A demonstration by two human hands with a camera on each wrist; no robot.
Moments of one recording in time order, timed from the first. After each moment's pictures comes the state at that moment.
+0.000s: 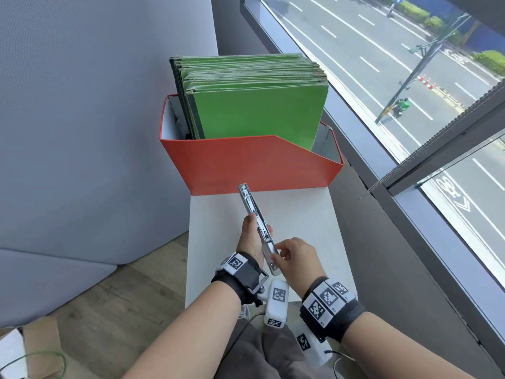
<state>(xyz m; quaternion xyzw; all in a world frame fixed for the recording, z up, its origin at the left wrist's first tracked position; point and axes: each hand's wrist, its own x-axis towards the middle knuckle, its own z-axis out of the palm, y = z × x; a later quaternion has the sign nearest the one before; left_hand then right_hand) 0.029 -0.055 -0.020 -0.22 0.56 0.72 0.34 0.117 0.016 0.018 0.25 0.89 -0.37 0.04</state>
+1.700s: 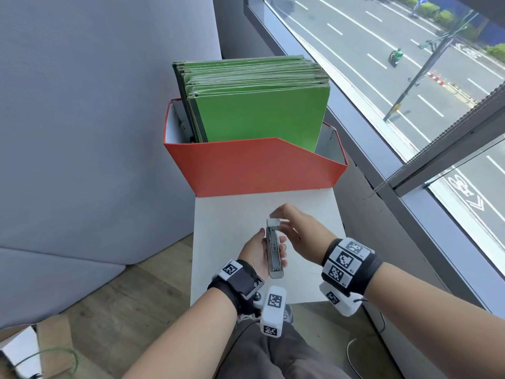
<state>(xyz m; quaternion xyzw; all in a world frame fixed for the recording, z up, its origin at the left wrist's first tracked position) 0.038 -0.070 -0.009 -0.27 0.45 0.68 0.51 0.079 0.061 0.060 -0.01 0.90 -0.44 0.03</state>
